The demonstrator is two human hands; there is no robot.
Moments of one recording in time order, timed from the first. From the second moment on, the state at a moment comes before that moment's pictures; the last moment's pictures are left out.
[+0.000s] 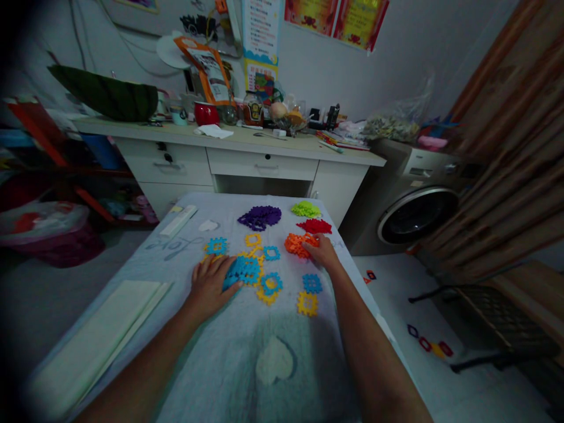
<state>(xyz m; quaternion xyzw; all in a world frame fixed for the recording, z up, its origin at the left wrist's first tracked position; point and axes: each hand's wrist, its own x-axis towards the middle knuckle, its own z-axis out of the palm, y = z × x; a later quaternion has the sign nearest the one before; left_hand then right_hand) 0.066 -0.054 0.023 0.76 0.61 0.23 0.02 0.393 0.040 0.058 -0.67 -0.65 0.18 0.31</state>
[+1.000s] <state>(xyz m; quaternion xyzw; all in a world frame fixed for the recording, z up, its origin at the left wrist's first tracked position) 0.061 -0.049 0.025 0.75 0.60 0.27 0.04 0.240 -0.006 0.049 -0.44 -0.82 0.22 0.28</state>
